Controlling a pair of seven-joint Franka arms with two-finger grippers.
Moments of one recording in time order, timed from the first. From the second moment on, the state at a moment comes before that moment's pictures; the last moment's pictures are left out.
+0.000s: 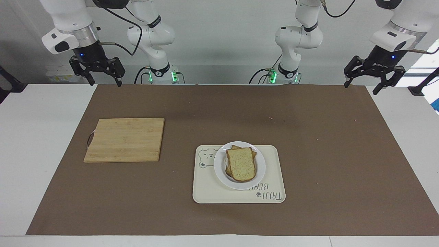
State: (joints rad) left arm -0.19 -0.02 0.19 -1.48 -0.08 1.54 0.33; right arm 0.07 -0.07 -0.10 -1.60 -0.03 1.56 0.02
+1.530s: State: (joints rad) left arm -0.03 -0.04 -0.01 -1.45 -0.01 1.45 0.22; right arm 0.07 -0.07 -0.10 -1.60 -0.02 1.56 0.02
